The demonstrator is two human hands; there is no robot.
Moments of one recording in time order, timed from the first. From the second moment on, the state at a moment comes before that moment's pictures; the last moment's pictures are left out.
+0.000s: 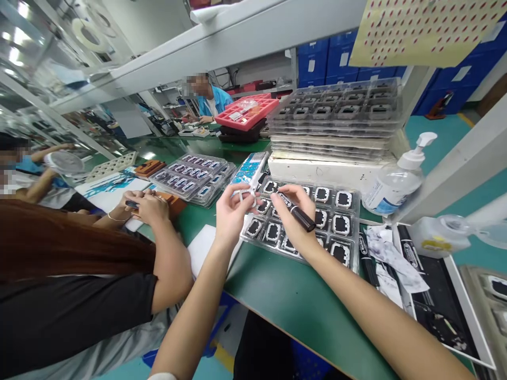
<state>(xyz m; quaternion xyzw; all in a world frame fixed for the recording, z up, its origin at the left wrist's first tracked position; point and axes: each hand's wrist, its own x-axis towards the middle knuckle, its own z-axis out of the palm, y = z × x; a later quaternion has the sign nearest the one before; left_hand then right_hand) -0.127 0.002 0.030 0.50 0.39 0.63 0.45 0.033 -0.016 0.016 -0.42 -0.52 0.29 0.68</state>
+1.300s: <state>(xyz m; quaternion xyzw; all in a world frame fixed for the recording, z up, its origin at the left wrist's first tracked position) -0.148 -0.041 -0.033 0.50 0.45 0.57 0.48 0.028 -0.035 0.004 -0.39 -0.60 0.42 0.56</state>
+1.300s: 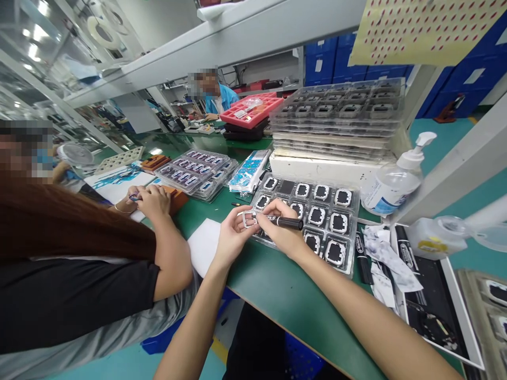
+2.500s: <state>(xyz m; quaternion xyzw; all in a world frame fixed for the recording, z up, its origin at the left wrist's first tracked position) -0.146 -0.041 -0.036 0.51 0.45 0.55 0.48 0.027 -0.032 0.002 -0.38 -0.60 0.45 0.54</state>
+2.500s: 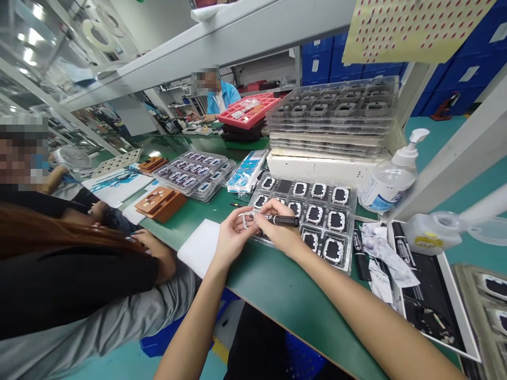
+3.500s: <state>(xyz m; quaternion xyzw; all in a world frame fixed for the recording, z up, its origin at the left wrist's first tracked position) -0.147 -0.043 -0.038 0.52 0.45 0.54 0.48 0.027 -0.032 0.002 -0.40 -0.59 0.44 0.54</state>
